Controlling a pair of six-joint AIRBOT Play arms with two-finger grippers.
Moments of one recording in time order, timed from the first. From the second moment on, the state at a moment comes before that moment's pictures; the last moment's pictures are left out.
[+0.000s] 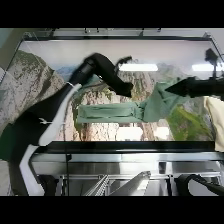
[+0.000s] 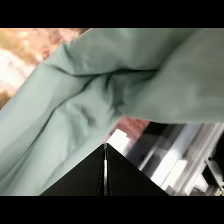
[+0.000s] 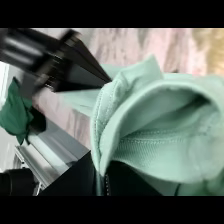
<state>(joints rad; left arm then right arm) -0.48 -1.98 2.03 -2.28 1.43 1.76 -0.20 -1.23 1.06 -0.49 1.36 1.00</state>
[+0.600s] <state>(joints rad) -0.07 -1.33 1.40 -2.28 1.54 1.83 0.59 -1.60 1.13 -0.10 0.67 0.82</state>
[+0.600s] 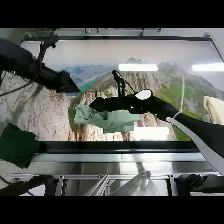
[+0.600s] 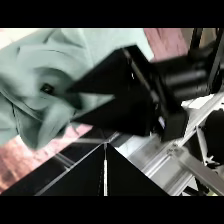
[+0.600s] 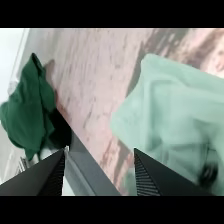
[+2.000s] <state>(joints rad) -0.05 -1.21 1.04 -2.45 1.56 1.99 0.08 -1.61 0.81 -0.31 0.99 0.95</state>
